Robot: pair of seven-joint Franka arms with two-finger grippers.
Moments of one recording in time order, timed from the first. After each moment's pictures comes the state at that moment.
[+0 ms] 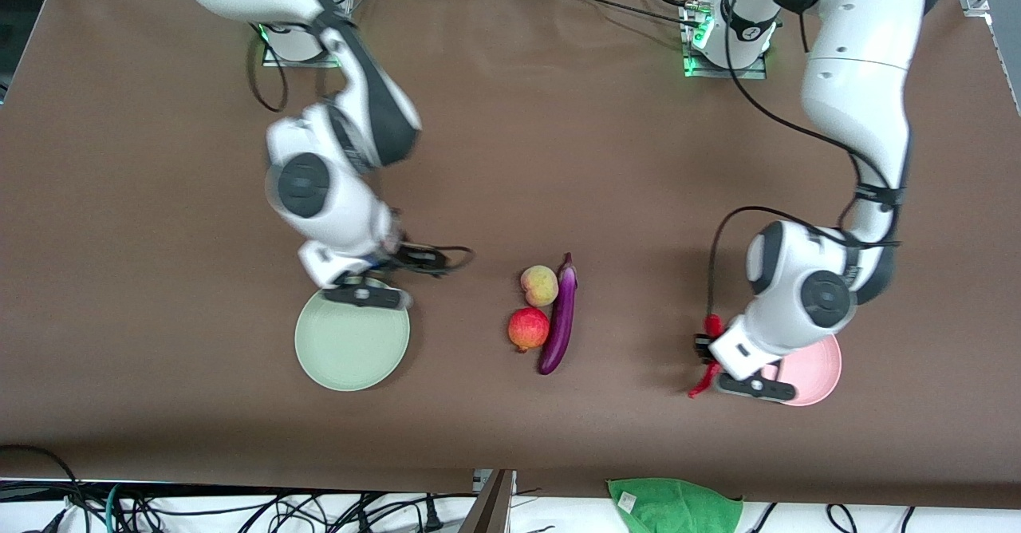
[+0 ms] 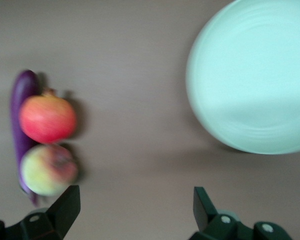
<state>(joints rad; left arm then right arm) -0.08 0.85 -0.06 -1.30 0.00 2.26 0.06 0.58 0.70 -0.05 -1.31 0.16 2.15 0.67</state>
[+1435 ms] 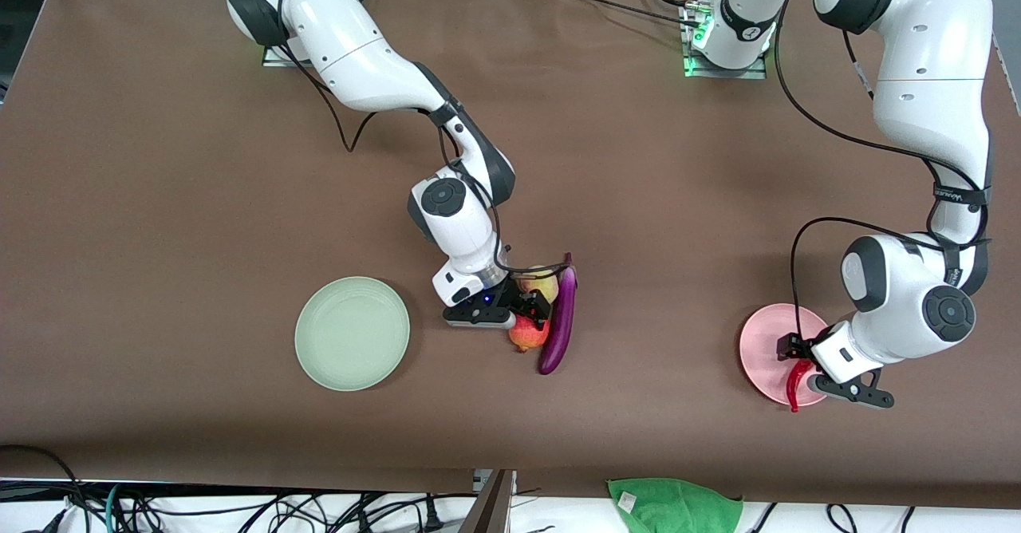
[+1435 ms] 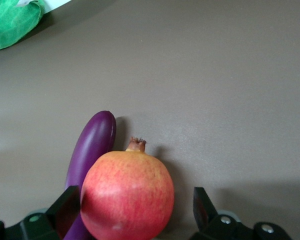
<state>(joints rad) 0.10 0.88 -0.06 -1.30 -0.02 2.26 0.31 0.70 1.11 -0.07 -1.08 0.11 2.73 0.77</state>
